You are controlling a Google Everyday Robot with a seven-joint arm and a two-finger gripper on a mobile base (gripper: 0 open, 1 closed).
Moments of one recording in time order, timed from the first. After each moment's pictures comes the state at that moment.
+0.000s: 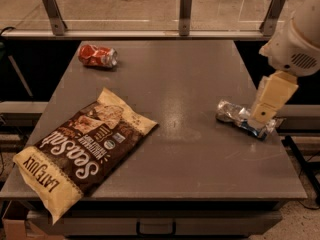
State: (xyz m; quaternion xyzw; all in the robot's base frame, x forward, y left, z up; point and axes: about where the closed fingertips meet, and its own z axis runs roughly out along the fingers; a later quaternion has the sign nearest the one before) arm 0.485 -0.209 0.945 -0.57 0.80 -0.03 0.18
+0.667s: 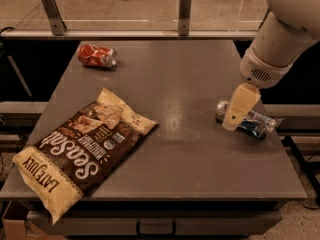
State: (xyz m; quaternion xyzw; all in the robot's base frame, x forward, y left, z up) arm 0.525 -0.202 0.880 -0.51 0.85 -0.03 0.13
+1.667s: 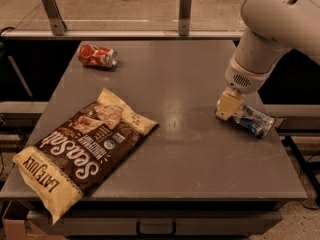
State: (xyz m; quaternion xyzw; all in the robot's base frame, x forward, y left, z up) arm 0.537 -0.186 0.846 -0.47 0.88 -0.02 0.10
